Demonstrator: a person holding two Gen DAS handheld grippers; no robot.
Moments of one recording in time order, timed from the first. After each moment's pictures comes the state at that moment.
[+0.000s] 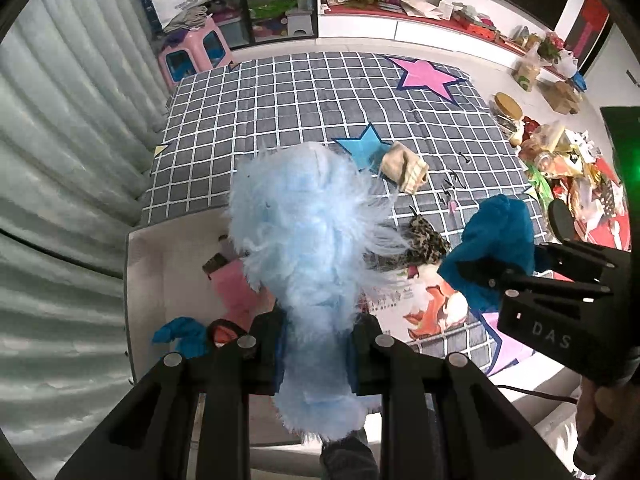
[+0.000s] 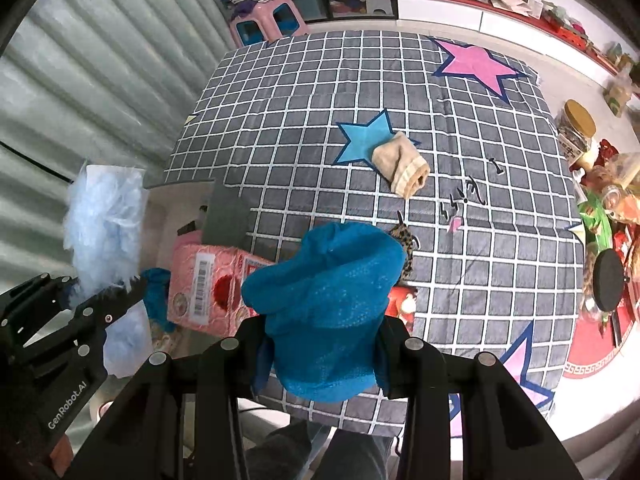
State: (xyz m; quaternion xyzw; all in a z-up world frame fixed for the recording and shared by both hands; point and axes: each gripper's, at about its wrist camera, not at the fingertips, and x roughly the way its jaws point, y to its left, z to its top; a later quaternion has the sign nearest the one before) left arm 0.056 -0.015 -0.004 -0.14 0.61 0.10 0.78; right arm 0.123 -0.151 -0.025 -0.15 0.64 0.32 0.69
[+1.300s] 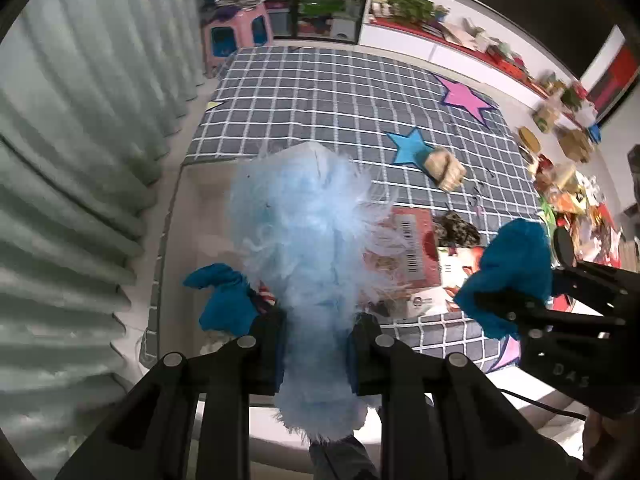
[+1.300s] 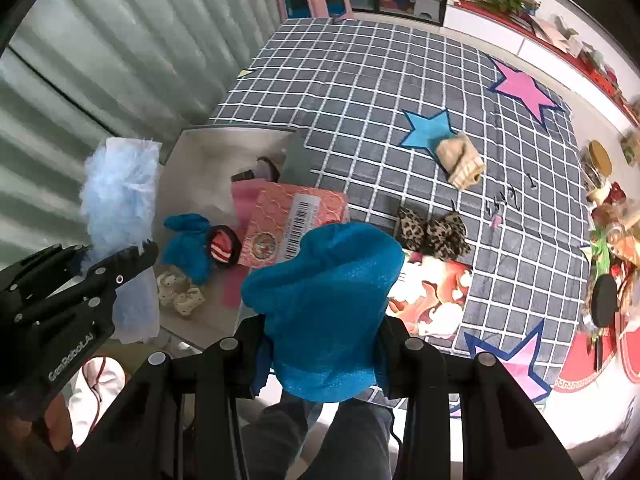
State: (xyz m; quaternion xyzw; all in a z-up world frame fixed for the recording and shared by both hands) left arm -0.034 0.046 -0.009 -0.22 0.58 0.15 0.77; right arm 0.043 -0.099 -0.005 -0.23 0.62 0.36 0.66
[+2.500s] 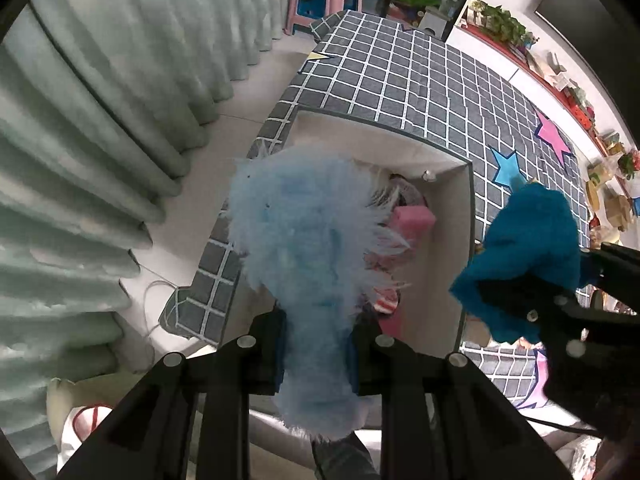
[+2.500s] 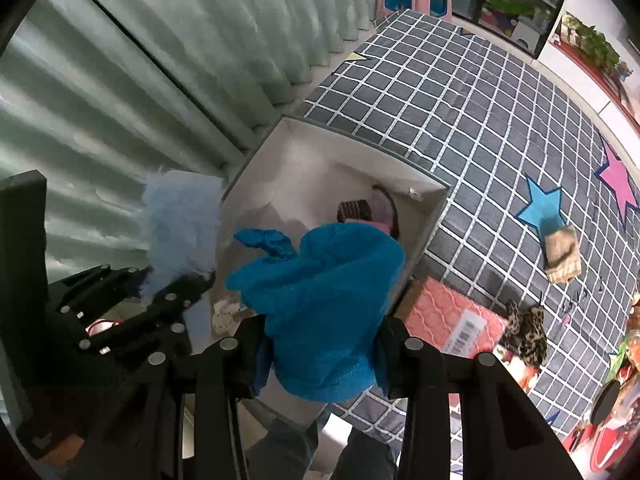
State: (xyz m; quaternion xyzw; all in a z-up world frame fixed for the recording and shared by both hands) left arm -0.074 0.132 -0.073 -0.30 0.60 0.25 0.70; right arm 0.007 0.042 -0.039 -0.29 0.61 0.46 0.58
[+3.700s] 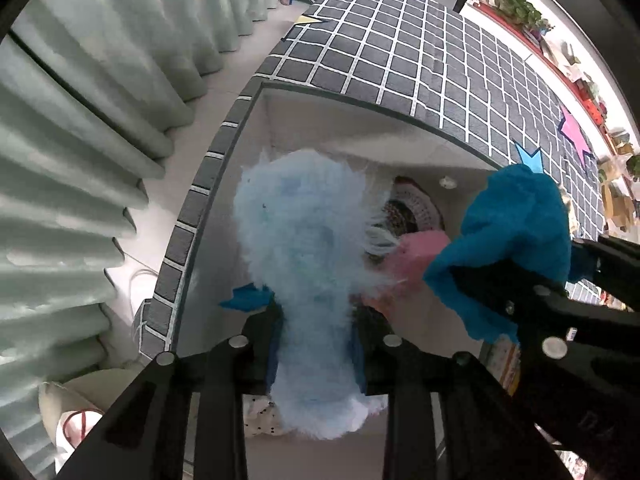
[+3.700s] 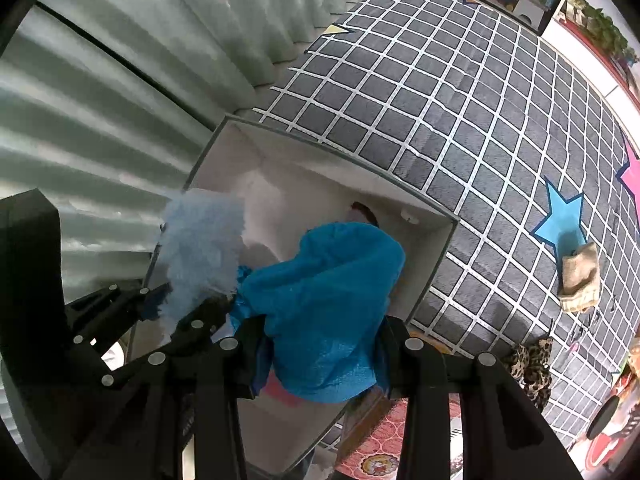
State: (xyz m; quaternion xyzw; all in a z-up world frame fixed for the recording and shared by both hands) left arm -0.022 0.151 -0.136 -0.32 0.63 0.24 0.66; right arm 0.047 0.085 -0.100 -0.30 0.65 0.43 0.55
